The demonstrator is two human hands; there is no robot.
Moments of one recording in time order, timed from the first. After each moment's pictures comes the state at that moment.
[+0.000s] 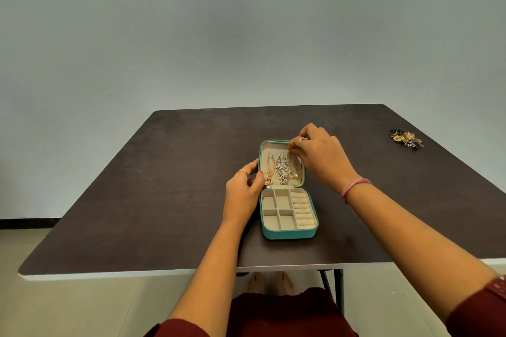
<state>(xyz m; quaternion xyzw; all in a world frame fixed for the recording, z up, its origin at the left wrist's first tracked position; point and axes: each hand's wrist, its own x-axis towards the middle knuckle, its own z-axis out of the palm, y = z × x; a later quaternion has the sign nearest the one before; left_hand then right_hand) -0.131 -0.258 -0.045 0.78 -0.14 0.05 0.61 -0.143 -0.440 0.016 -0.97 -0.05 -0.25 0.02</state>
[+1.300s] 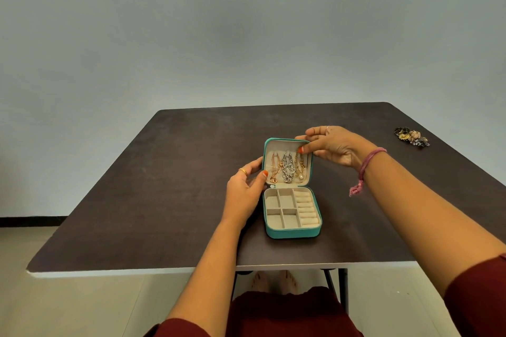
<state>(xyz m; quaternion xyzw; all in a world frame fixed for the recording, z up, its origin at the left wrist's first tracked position) -0.130 -0.252 -0.045 0.71 -0.13 -0.01 0.69 -0.126 -0.459 0.047 -0.68 0.12 0.04 0.72</state>
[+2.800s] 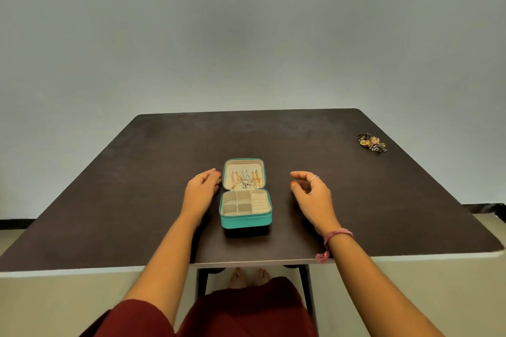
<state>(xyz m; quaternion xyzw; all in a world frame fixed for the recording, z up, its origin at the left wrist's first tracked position) -0.125 -0.256 -0.035 0.76 0.03 -0.02 0.65 -0.200 -0.481 -0.050 -0.80 0.11 -0.23 0.54</state>
